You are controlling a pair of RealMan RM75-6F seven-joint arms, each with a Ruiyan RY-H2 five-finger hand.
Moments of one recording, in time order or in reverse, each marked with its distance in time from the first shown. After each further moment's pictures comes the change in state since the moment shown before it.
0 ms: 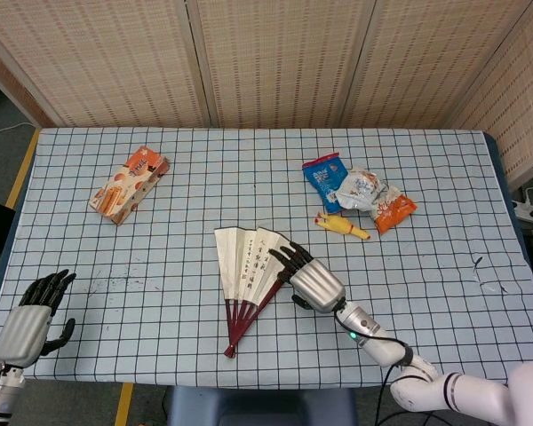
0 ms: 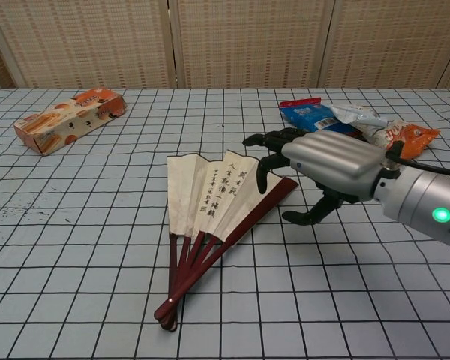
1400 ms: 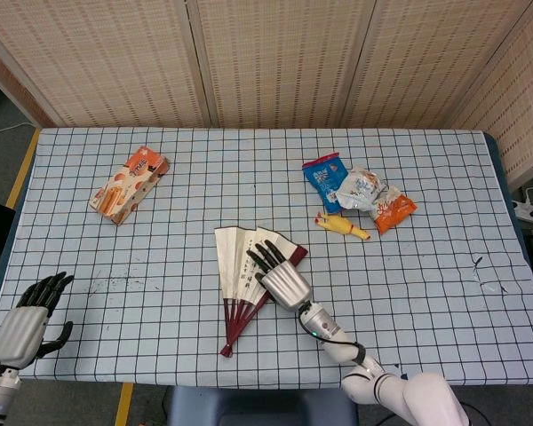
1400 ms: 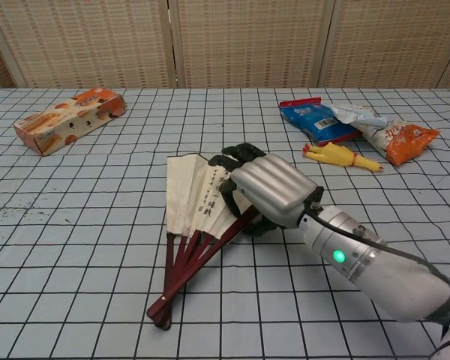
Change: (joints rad) left arm -0.004 0.038 0.007 -0.030 -0.022 -0.028 -0.028; right arm 0.099 -0.503 -0.050 0.722 -0.021 0.244 0.156
